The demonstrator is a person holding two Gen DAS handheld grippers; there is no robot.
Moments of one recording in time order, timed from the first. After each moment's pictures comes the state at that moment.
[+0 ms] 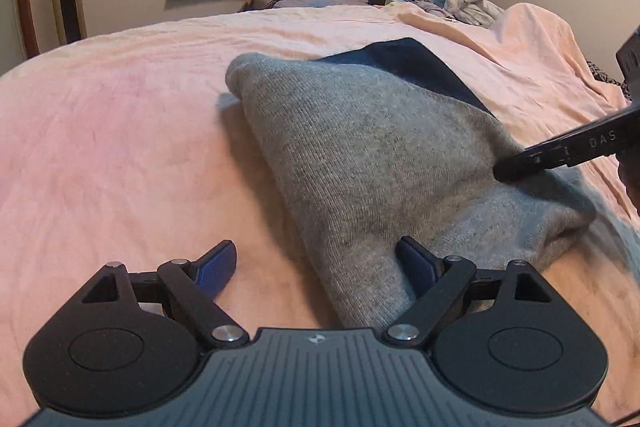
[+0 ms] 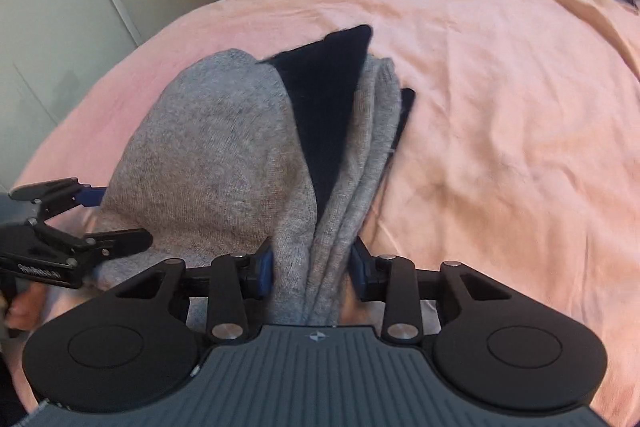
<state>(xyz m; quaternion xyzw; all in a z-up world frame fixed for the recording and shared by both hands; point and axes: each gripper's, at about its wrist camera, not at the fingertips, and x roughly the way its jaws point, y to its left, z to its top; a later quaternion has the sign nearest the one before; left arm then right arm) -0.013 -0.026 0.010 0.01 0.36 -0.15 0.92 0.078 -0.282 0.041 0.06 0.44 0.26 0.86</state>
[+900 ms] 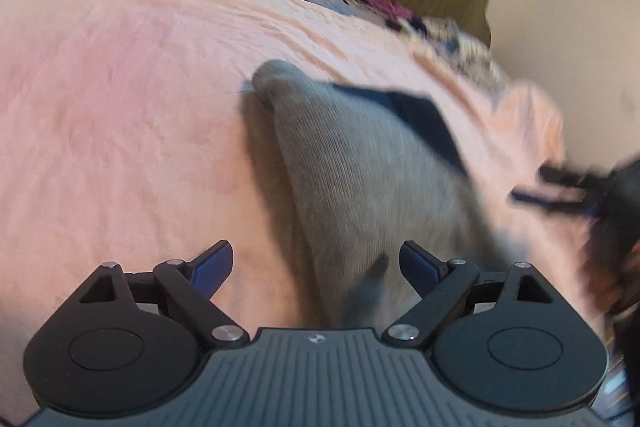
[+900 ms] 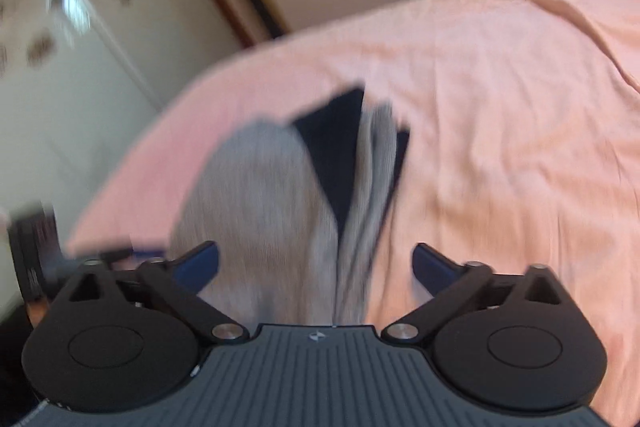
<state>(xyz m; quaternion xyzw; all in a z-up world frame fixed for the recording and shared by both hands) 0.013 0.038 0.032 -0.22 0.40 -0.17 0.87 0.070 -0.321 0.078 0.19 0.37 0.27 0.87</state>
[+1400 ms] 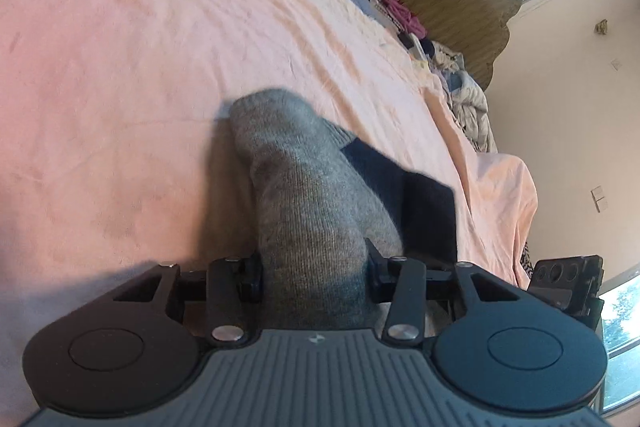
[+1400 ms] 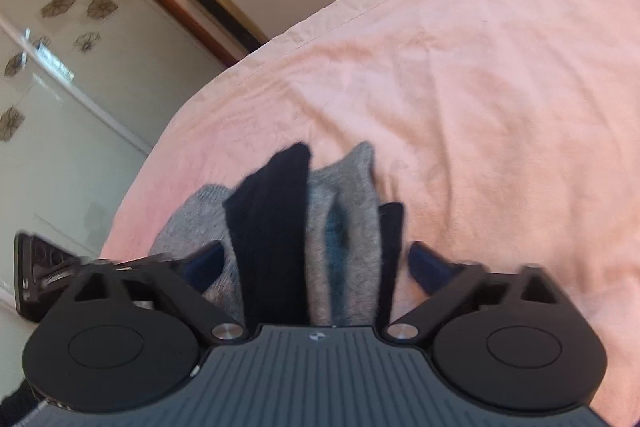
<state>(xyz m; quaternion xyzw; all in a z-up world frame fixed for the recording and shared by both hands) 0.137 0.020 0.001 -0.33 0.43 -0.19 0.82 0.181 -0.275 0.018 0.21 0.43 0.27 0.83</state>
